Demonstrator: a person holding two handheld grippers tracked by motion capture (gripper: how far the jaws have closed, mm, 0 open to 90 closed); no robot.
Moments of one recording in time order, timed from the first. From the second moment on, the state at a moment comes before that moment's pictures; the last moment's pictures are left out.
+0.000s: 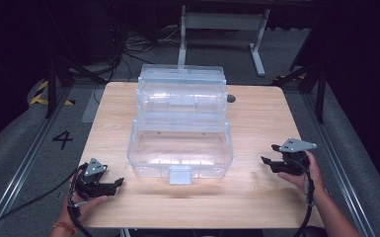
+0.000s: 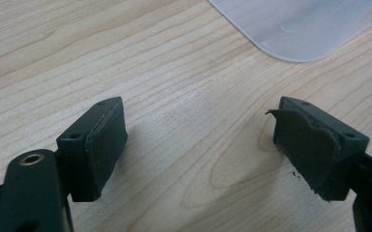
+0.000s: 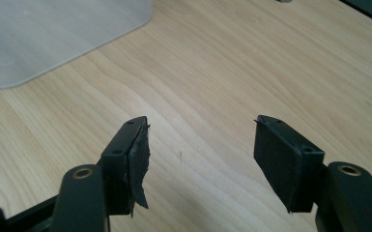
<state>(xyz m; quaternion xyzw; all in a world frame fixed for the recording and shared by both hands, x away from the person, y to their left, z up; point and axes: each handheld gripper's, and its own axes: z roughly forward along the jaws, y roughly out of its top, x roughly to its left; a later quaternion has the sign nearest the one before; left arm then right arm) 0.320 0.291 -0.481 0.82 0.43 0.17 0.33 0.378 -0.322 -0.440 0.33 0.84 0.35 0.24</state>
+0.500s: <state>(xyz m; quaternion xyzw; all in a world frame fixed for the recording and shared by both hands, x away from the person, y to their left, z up) 0.321 0.292 -0.481 0.82 0.43 0.17 0.33 0.368 -0.345 -0.458 0.37 0.84 0.35 0.20</state>
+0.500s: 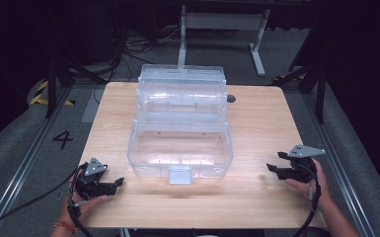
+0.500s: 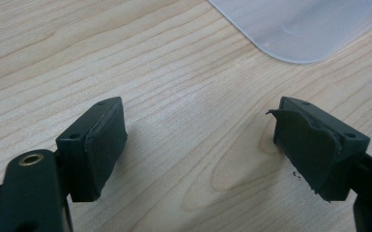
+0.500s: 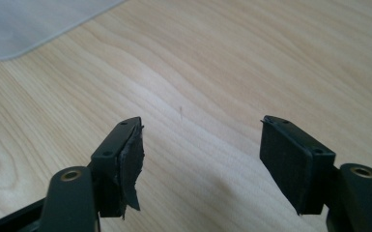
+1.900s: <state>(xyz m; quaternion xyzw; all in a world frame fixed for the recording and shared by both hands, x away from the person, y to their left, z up) 0.325 0.290 -0.481 0.82 0.43 0.17 0.33 0.348 -0.368 -0.486 0.41 0.82 0.37 0.18</state>
